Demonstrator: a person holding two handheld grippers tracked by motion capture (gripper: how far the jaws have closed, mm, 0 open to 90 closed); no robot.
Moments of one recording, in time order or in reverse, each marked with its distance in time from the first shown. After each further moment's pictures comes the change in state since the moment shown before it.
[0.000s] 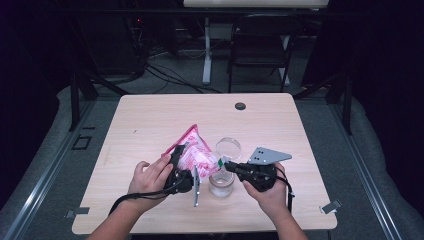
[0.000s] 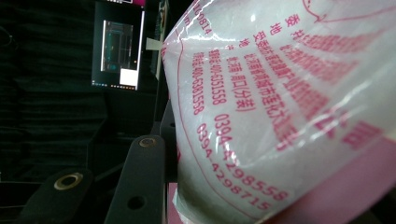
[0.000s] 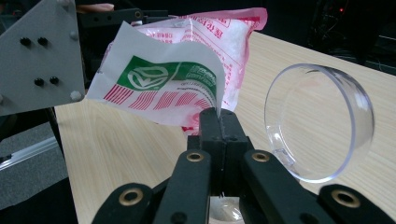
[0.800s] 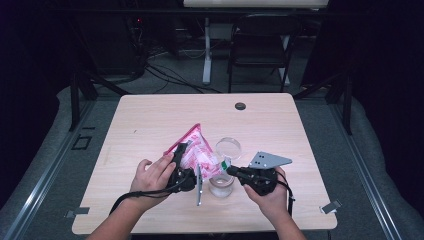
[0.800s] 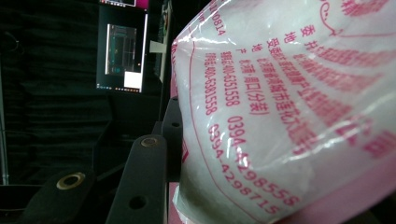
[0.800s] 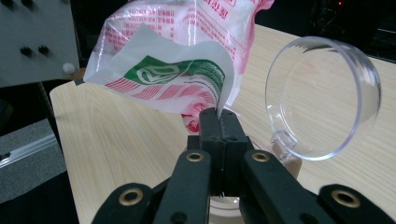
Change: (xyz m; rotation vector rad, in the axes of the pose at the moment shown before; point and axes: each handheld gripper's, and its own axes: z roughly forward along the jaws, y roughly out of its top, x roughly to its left) left arm 0.004 0.007 0.001 -0.009 0.018 0.019; right arm 0.001 -0.013 0.000 0.010 -0.007 0.015
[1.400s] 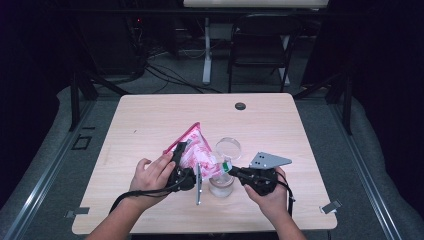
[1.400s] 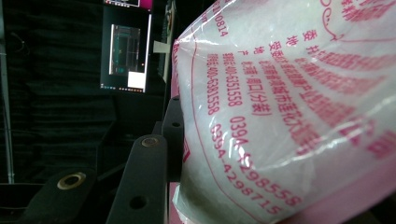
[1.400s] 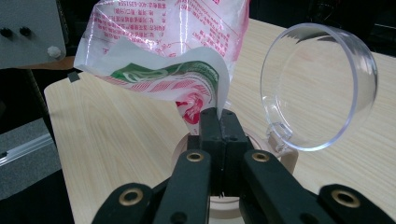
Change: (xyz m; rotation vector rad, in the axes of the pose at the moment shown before) left arm 0.002 -0.001 0.000 0.002 0.015 0.005; right arm -0.003 -0.005 0.002 0.011 -0.013 0.009
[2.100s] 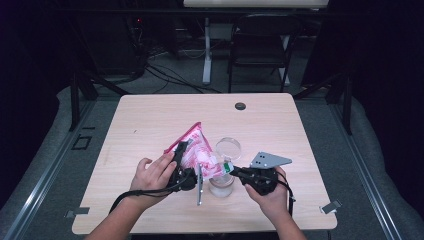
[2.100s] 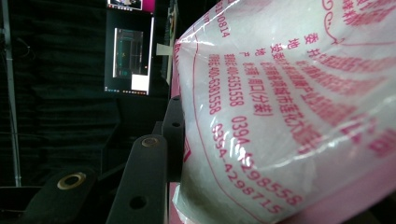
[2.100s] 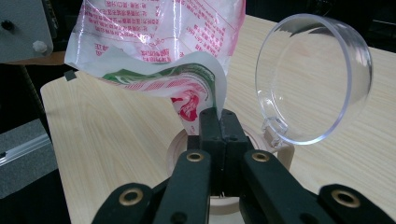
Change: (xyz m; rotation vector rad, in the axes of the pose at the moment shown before) left arm 0.000 0.002 0.000 -0.010 0.013 0.017; right arm -0.004 -0.003 0.001 0.007 -0.006 0.009
